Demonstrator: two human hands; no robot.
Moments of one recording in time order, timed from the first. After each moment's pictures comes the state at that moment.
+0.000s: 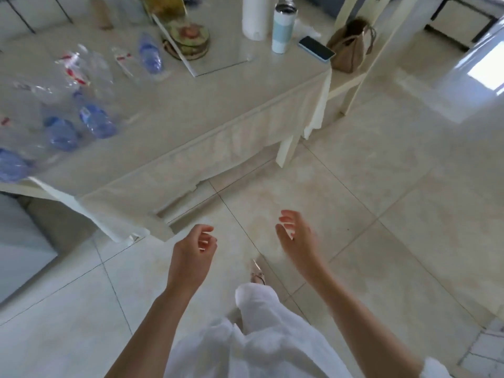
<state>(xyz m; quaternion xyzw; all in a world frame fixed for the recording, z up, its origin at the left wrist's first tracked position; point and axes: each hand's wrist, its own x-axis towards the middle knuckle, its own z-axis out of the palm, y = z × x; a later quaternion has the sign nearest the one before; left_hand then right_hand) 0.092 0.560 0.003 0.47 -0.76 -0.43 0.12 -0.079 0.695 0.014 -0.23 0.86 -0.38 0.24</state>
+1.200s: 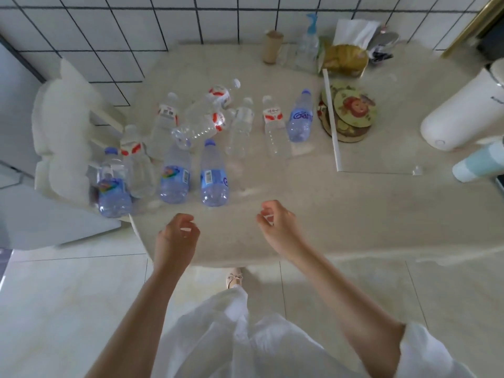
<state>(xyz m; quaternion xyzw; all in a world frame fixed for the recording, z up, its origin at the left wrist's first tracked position) 0.096 0.177 0.001 0.73 -0.55 -0.34 0.21 -0.114 0.195 0.014 -0.48 0.75 -0.24 0.38</state>
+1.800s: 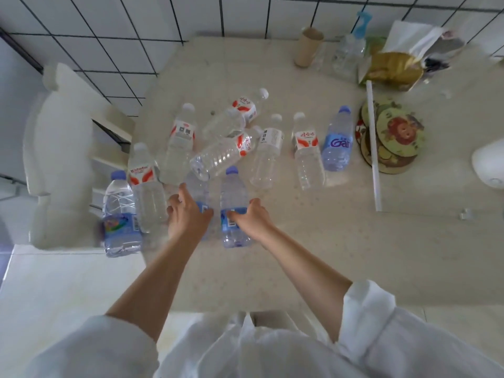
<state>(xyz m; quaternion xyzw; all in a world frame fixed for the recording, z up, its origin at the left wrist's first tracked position) 0.104 -0.009 -0.039 0.78 -0.53 -0.33 0.05 -0.041 0.013 -0.026 -0.37 0.76 -0.10 0.53</state>
